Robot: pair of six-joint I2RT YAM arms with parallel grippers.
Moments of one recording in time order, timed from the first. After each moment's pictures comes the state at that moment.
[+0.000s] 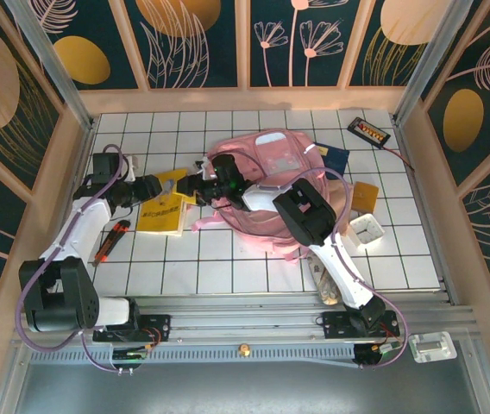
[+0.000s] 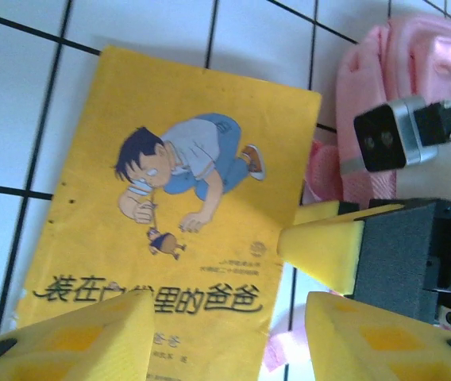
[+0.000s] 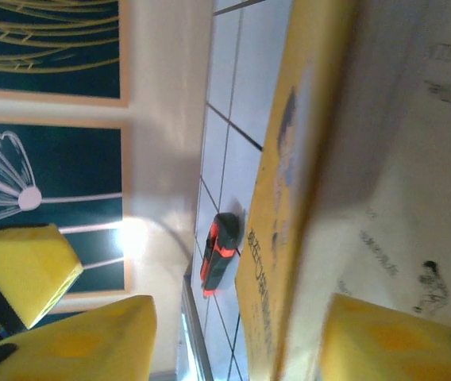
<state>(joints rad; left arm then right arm) 0.06 1.35 0.94 -0.50 0.33 -0.36 0.78 2.48 1.69 0.45 -0.77 1.14</state>
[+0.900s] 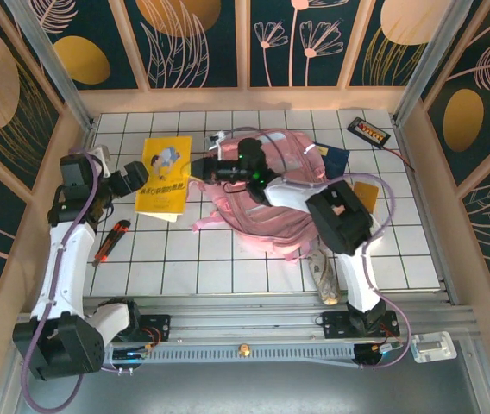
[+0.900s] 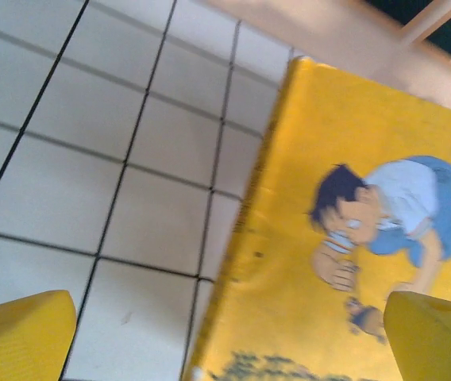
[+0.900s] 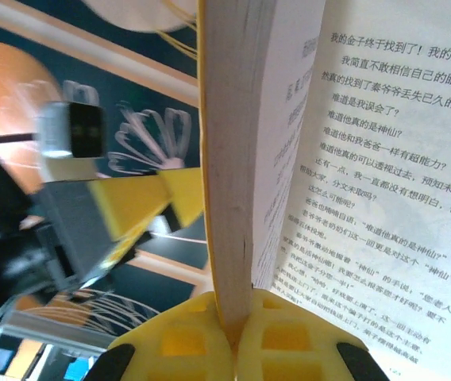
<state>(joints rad) 0.14 1.06 0.96 -0.50 0.32 -0.39 0.72 2.07 1.39 0.74 -0.86 1.14</state>
